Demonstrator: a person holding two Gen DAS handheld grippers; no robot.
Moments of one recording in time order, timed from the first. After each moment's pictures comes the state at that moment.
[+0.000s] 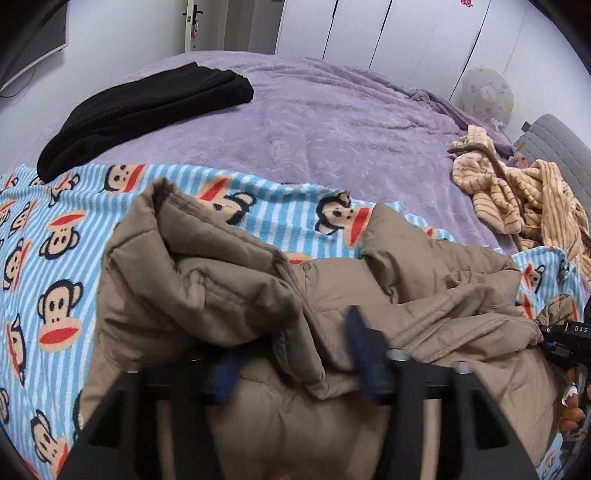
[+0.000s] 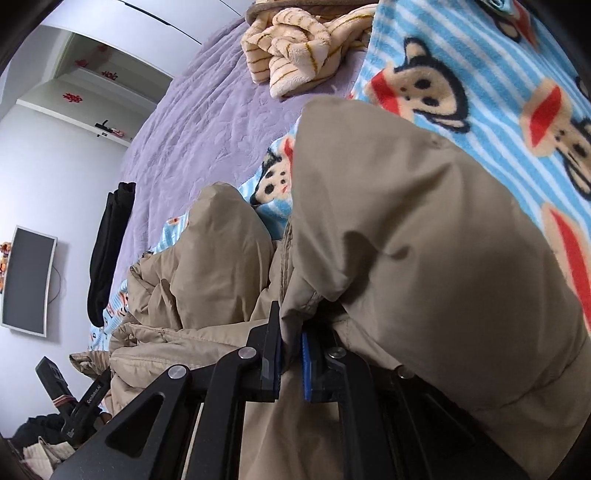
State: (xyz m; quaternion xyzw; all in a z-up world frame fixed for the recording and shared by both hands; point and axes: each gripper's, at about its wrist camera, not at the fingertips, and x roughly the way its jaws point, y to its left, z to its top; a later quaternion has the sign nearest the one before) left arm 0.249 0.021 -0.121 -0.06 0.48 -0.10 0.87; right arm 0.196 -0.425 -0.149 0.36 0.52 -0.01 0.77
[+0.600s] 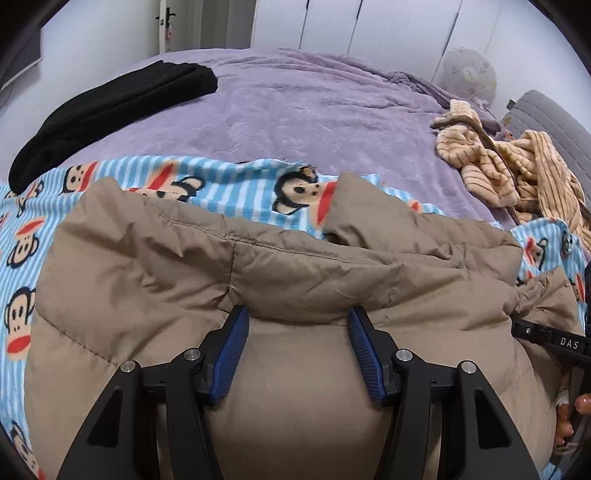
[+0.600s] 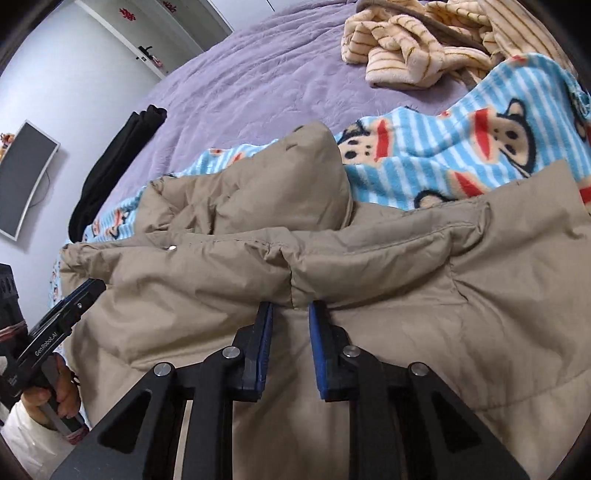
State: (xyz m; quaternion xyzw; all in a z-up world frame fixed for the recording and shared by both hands) left arm 0.262 -0.026 -0.163 -0.03 0.49 -0.12 0.86; right arm 0.207 -0.358 -0.153 0.19 0.55 0.05 0.81
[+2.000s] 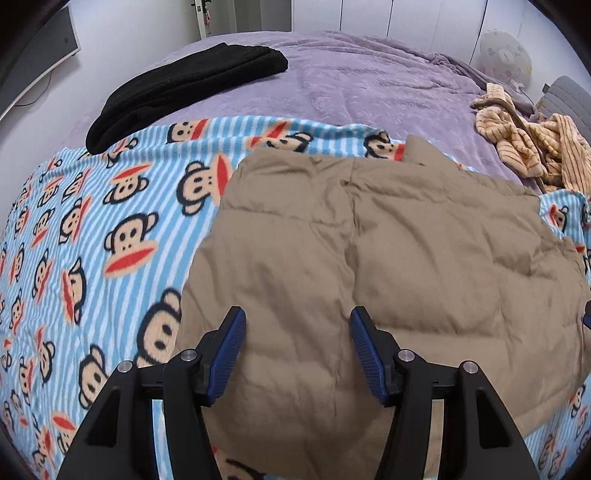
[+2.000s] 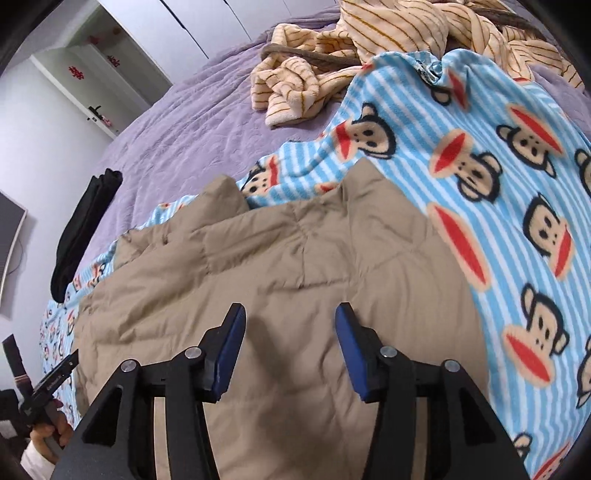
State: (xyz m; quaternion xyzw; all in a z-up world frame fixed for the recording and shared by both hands) left arm 0.172 0.055 -0.130 0.01 0.53 -0.04 0.84; right arm 0.109 -0.397 -0.100 0.24 0.50 -0.06 0.83
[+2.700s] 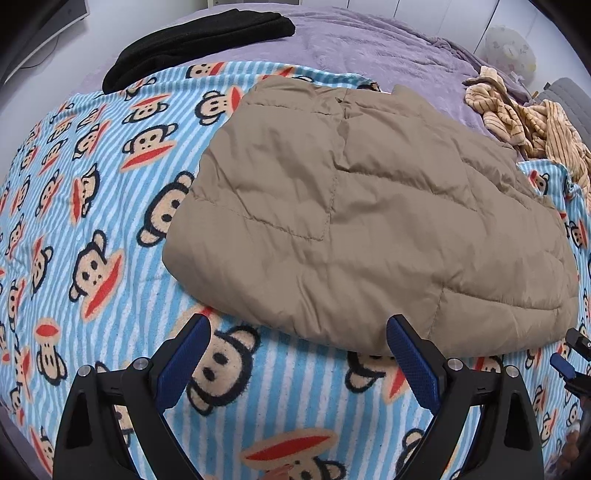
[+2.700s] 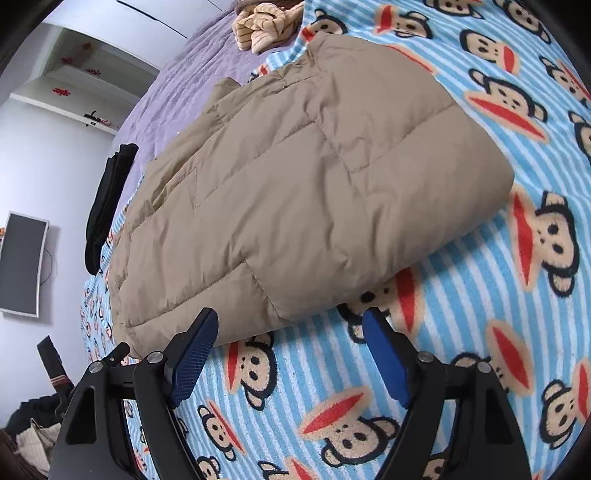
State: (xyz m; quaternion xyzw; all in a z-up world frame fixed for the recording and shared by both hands) left arm 0.089 0.069 -0.134 -0.02 0.58 -0.04 0.81; right arm -0.010 -0.365 -0.129 0.37 0.54 -0.04 0.76
